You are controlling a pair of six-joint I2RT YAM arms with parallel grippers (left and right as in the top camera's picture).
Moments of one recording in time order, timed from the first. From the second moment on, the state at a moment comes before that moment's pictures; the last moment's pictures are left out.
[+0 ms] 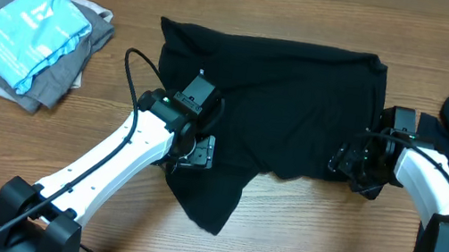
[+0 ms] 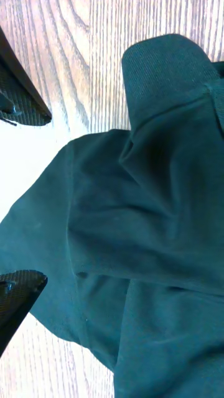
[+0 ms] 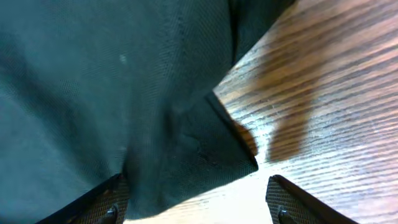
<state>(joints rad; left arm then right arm) -0.51 1.60 1.16 -1.03 0.03 -0.57 -0.08 1.66 0.93 -0.76 -0.23 0.40</state>
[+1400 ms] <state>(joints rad) -0.51 1.60 1.16 -1.02 0.03 -0.57 -0.02 1.65 1.17 -0.78 -0.26 0.46</state>
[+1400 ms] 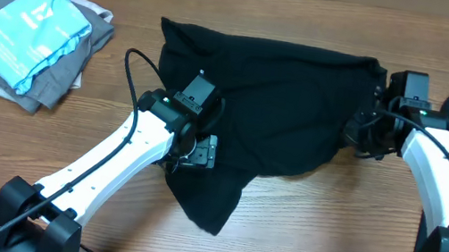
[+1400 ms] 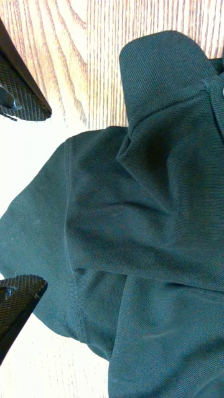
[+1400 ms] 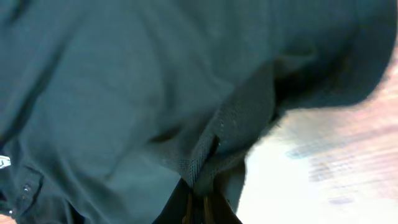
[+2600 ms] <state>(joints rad) -0.51 1.60 1.15 -1.02 0.03 -0.57 -0.13 1.83 1.26 -0.79 -0.36 0.14</state>
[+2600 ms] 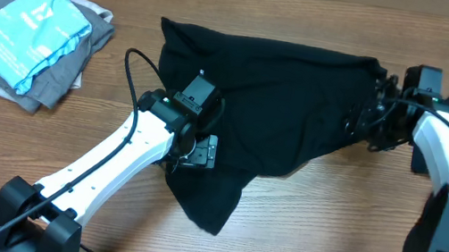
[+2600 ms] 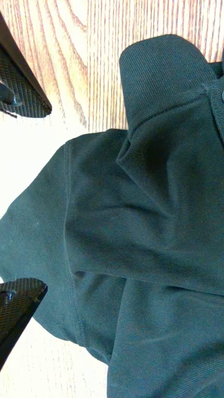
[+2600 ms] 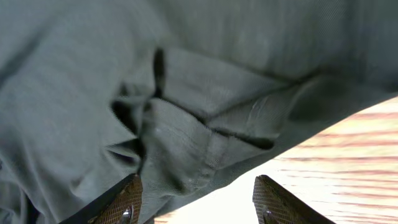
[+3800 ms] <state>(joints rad) -0.51 1.60 1.15 -1.04 0.03 -0.57 -0.10 1.86 1.19 -0.71 -0.41 0.20</state>
